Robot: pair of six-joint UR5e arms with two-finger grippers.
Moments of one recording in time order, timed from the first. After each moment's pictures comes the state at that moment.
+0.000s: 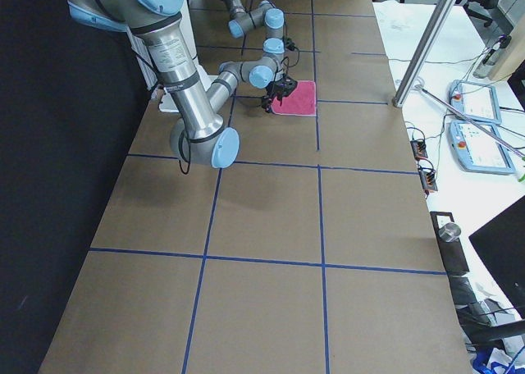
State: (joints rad) left arm -0.46 -2.21 -1.65 -1.62 -1.87 -1.99; right arm 0.47 -0.96 1.64 -1.51 1.87 1.79
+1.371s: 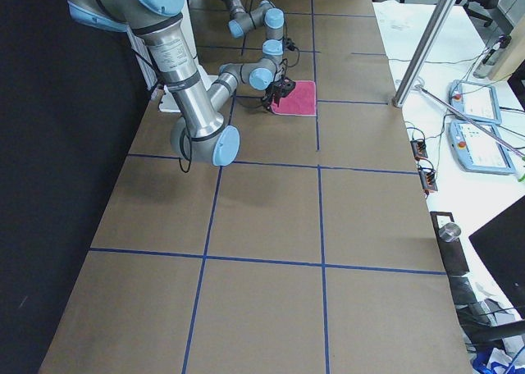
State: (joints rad) left arm -0.46 -2.21 -1.65 -1.62 -1.87 -1.98; right arm 0.45 -0.94 1.61 -1.45 1.88 1.85
